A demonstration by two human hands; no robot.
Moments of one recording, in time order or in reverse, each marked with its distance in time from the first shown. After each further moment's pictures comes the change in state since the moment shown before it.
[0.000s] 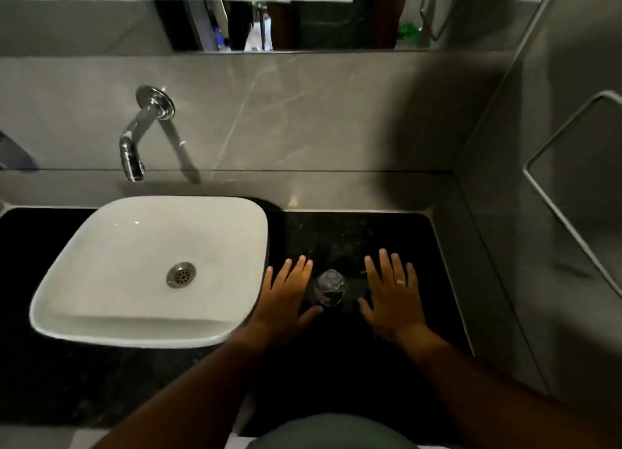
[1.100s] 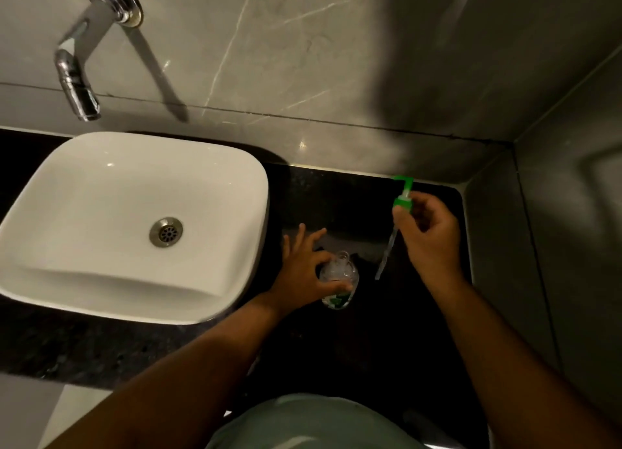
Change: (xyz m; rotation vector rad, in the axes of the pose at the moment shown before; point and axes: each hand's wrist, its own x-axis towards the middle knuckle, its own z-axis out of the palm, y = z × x) left_hand 0.051 0.005 0.047 -0.545 0.099 -0.120; right_hand 0.087 0.010 -0.061 1.316 0.256 0.325
